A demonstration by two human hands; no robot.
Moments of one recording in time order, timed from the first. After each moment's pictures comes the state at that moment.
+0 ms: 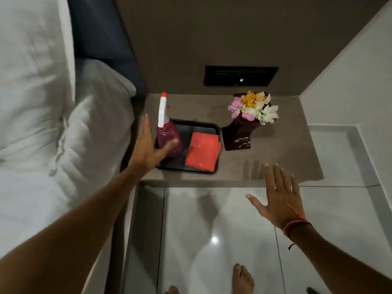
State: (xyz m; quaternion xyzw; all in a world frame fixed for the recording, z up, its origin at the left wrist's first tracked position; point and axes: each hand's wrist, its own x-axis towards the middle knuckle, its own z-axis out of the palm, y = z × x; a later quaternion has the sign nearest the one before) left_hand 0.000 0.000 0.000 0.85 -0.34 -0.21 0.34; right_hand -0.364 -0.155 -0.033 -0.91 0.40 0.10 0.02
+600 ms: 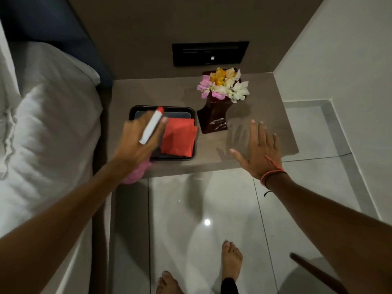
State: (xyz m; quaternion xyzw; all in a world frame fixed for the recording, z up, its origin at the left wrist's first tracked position) left_hand -0.066 -0.024 0.046 0.76 -0.44 -0.19 0.44; right_hand -0.339 -0.206 -0.019 -0.89 0.46 0.04 0.05
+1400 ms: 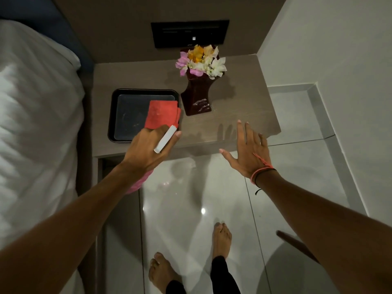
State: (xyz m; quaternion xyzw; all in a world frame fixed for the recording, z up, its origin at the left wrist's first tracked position) left_hand -0.140 -0.014 0.012 0.78 -0.50 -0.24 0.29; right_hand -0.392 -0.169 -0.022 -0.89 0.44 0.07 0.05
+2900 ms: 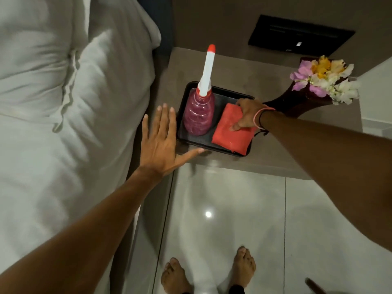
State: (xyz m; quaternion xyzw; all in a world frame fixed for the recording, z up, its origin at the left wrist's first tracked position) left_hand -0.012 0.066 -0.082 0.89 -0.44 -0.07 0.07; right_hand -0.090 -0.222 -0.066 -0.87 0.36 0.29 0.17
